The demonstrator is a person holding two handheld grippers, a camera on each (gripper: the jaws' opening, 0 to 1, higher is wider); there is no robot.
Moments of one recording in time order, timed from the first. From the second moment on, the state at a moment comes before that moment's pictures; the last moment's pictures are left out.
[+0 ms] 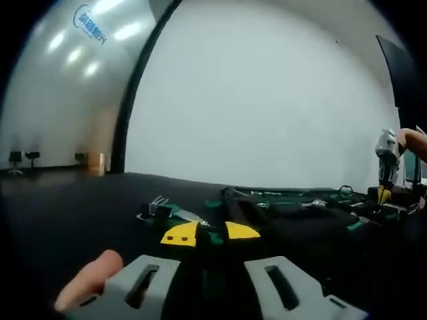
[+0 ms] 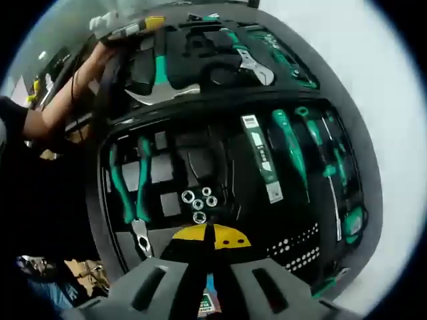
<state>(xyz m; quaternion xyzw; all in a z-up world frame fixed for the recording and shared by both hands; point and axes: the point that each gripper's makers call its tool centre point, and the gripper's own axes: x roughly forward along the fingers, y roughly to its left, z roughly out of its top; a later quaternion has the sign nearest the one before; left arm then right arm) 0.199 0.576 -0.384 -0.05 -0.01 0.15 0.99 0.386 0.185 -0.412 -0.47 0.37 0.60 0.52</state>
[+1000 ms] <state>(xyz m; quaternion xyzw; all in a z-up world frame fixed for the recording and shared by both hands) 0.200 0.576 -0.387 -0.04 0.00 0.16 0.99 0.394 0.255 -0.342 -0.36 0.35 0.65 0.56</state>
